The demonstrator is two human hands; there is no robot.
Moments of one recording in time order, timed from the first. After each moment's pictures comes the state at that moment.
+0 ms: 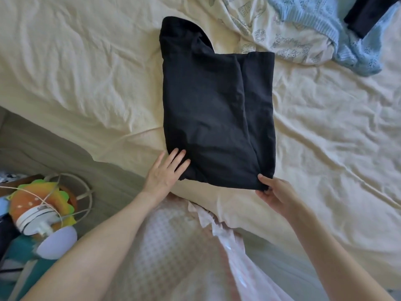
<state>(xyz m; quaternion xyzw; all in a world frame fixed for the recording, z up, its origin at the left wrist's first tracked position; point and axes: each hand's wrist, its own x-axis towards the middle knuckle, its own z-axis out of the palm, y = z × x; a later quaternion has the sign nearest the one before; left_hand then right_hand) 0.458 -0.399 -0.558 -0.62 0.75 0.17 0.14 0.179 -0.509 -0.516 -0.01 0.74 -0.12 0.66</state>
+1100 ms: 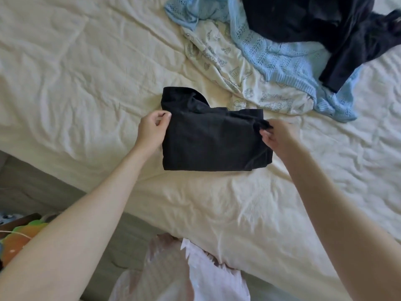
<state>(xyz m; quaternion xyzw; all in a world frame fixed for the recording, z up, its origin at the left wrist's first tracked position) 0.547 -0.604 -0.514 -0.80 0.28 0.42 -0.33 0.290 -0.721 -0.489 -0.17 0.76 -0.21 0.59</state>
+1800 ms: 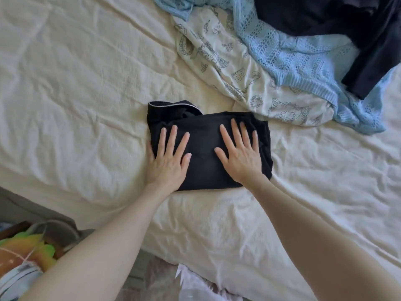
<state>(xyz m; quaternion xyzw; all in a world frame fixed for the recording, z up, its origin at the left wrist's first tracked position) 0.500 -0.592 -0.603 -0.77 0.58 0.25 0.10 0.317 -0.691 -0.603 -0.84 0.49 0.17 0.17</state>
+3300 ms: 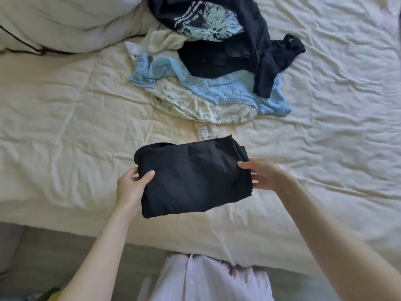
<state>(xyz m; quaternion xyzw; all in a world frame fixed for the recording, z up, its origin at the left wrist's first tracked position) 0.522 -0.540 -0.394 -0.78 0.18 0.50 -0.34 0.212 -0.619 -0.396 -0.20 0.68 -0.10 0.70</state>
